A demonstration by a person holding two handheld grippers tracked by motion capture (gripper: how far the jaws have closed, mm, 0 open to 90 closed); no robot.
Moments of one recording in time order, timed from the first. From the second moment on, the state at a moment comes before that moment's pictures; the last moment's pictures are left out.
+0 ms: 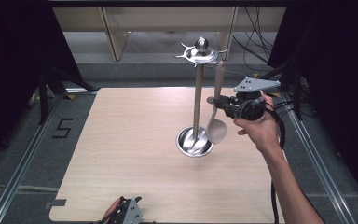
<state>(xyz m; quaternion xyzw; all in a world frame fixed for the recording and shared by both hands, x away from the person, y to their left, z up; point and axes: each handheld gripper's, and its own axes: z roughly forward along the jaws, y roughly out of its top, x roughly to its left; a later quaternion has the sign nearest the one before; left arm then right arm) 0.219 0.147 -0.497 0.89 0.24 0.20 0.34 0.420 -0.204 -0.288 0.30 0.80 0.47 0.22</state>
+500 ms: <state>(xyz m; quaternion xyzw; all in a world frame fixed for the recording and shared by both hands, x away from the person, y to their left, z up) 0.219 0.146 -0.498 0.89 0.24 0.20 0.34 0.417 -0.206 -0.287 0.31 0.78 0.50 0.22</state>
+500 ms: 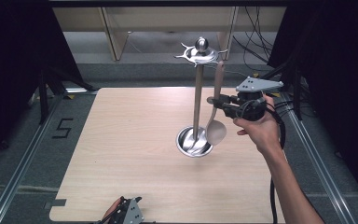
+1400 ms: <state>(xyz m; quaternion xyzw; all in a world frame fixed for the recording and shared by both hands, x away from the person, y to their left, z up) 0.219 0.146 -0.497 0.89 0.23 0.21 0.34 0.376 -0.229 -0.322 0.33 0.76 0.51 0.22</state>
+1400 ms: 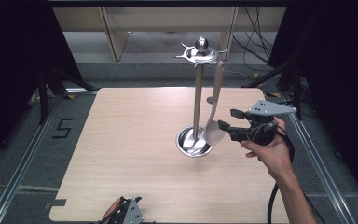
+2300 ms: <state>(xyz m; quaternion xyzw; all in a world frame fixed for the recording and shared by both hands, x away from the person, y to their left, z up) 0.219 0.146 -0.497 0.89 0.23 0.21 0.34 0.357 -0.236 -0.363 0.33 0.77 0.51 0.20</state>
